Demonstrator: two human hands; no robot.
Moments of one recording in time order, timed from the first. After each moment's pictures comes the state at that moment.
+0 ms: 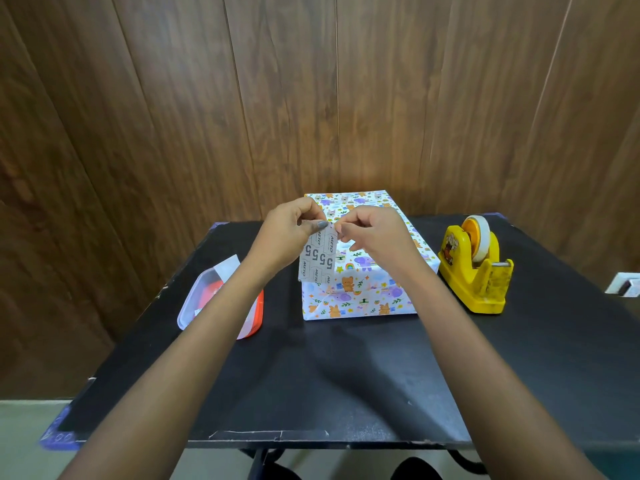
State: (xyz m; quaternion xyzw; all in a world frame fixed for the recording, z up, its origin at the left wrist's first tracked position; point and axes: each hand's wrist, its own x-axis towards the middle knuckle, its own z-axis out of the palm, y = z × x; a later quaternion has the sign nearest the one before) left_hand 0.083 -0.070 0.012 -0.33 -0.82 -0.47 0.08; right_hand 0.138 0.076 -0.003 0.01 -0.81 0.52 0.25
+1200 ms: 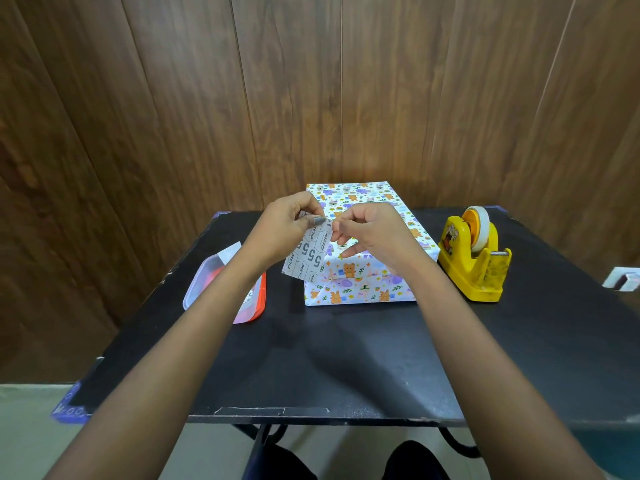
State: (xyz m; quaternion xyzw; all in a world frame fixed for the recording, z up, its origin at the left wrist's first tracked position) left_hand 0.091 -0.084 0.010 -0.34 -0.83 -0.43 0.07; right_hand 0.151 0.064 -0.001 0.00 -0.80 0.58 0.16
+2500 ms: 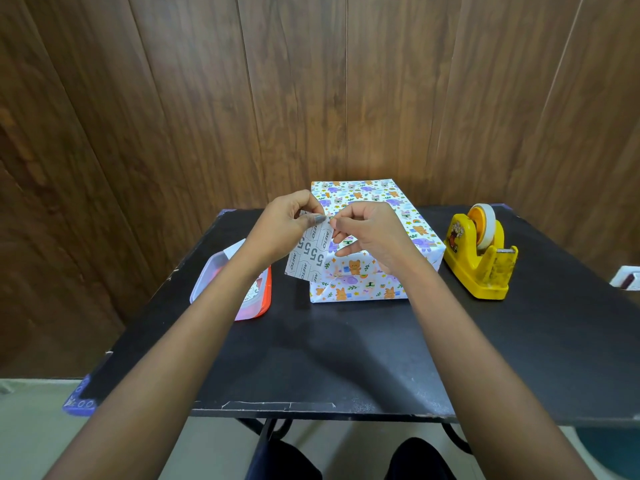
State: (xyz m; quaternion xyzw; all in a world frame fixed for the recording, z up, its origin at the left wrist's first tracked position) left_hand 0.096 -0.093 0.010 -0.33 -0.83 -0.45 0.05; right_hand 0.147 0.053 -0.007 0.00 -0.76 0.63 0.16
